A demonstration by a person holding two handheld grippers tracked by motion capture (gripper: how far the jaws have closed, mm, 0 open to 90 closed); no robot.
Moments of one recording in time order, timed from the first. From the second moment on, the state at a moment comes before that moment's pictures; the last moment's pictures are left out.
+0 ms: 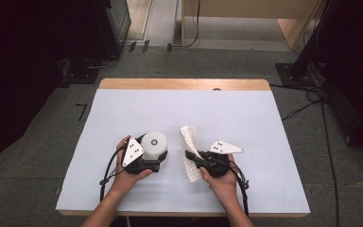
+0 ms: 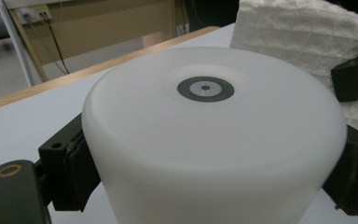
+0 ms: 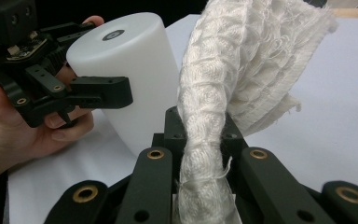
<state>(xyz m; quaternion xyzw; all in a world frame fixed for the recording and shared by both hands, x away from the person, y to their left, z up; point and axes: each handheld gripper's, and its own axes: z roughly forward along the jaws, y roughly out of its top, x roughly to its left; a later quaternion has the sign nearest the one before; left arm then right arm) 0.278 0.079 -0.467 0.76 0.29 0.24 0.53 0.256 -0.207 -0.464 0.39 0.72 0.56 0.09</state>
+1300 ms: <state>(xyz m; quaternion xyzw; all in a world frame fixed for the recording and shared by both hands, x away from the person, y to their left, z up) 0.272 0.089 -0.451 0.72 0.30 0.14 0.61 0.251 -0.176 -0.470 0.36 0.75 0.55 0.07</state>
